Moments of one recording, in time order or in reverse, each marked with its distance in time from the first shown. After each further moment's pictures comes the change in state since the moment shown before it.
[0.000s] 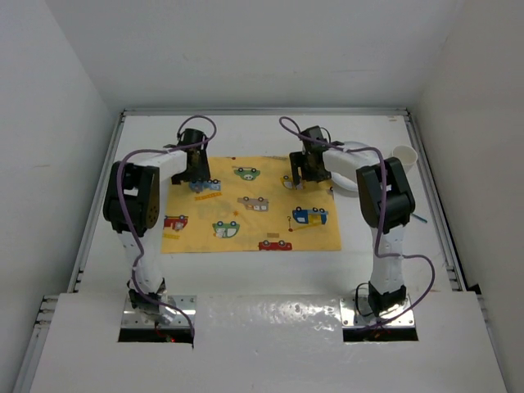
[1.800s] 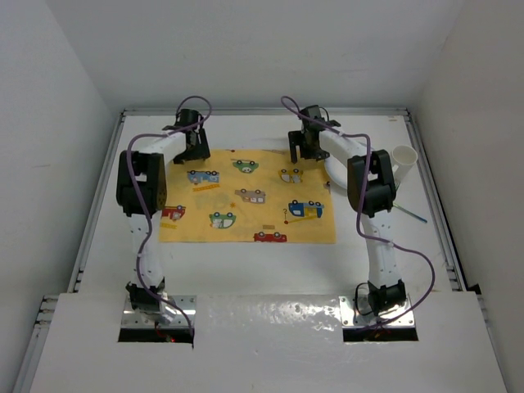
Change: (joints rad) left arm 0.069 0.283 0.413 -0.050 0.092 0.018; right arm -0.058 0.306 0.515 -0.168 0.019 -0.039
